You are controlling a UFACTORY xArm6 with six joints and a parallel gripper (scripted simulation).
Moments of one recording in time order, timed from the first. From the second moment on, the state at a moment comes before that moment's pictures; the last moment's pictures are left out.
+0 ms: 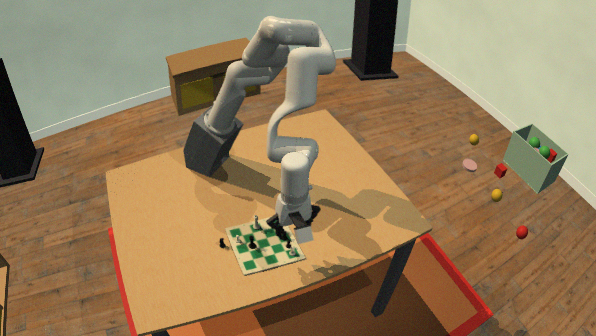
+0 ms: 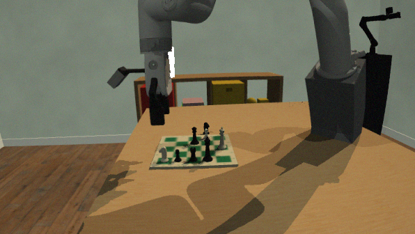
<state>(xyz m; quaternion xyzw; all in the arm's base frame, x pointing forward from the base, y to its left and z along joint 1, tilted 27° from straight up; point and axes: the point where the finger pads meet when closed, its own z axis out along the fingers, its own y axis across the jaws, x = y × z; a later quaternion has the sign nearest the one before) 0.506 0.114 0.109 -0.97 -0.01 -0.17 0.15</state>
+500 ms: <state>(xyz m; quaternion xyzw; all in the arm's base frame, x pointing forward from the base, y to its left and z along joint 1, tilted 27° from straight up) 0.495 0.102 0.143 -0.97 -0.01 -0.17 0.15</state>
